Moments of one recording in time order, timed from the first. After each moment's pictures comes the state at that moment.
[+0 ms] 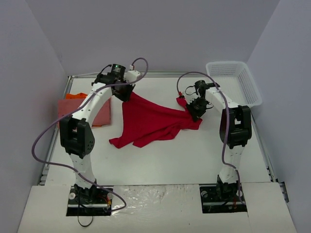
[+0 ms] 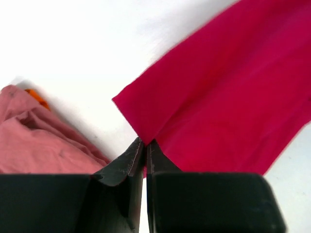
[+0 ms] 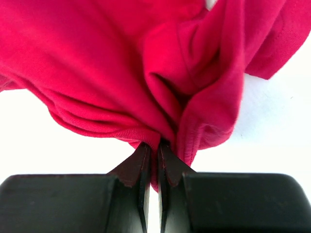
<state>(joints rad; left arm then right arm) -0.29 1.95 1.86 -0.87 0.24 0.30 0.17 2.05 1.59 -0.97 -0.23 -0.60</state>
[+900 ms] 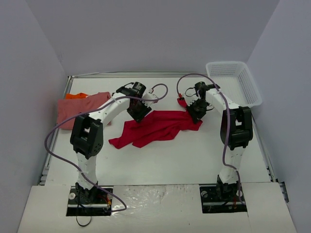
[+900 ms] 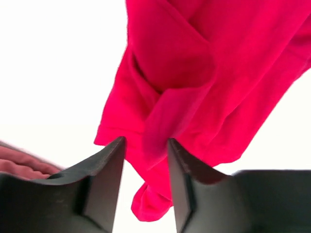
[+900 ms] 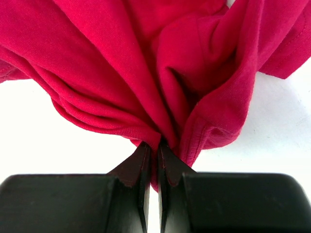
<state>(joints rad) -0.52 1.97 1.66 -0.91 0.12 0.35 0.18 2.02 1.54 -0.97 -0.24 -0.61</state>
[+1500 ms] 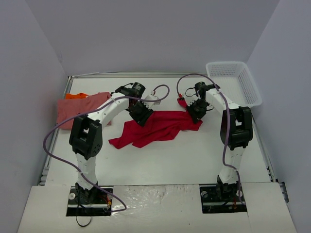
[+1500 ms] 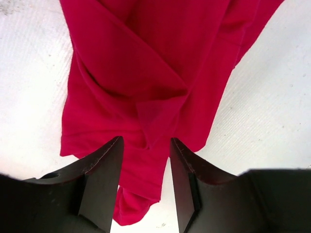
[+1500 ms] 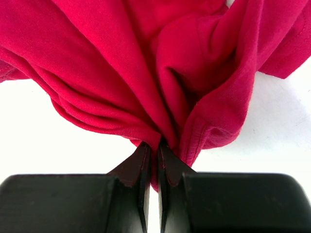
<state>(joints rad) -0.50 1.95 1.68 -0.97 0.31 0.38 0.18 2.02 1.54 -0.97 -0.24 -0.61</state>
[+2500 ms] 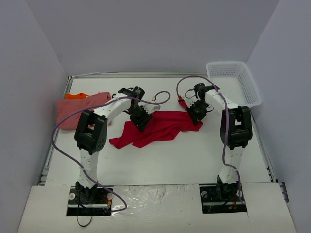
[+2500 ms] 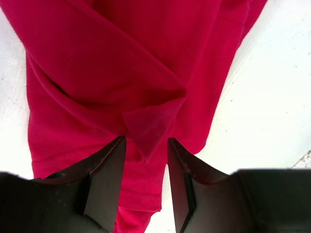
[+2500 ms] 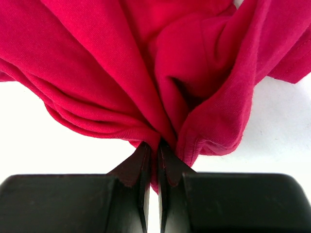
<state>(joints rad) -0.48 2.05 1.68 -1.01 0.43 0.49 0.18 2.03 1.52 -0.95 -0.22 -0.61</state>
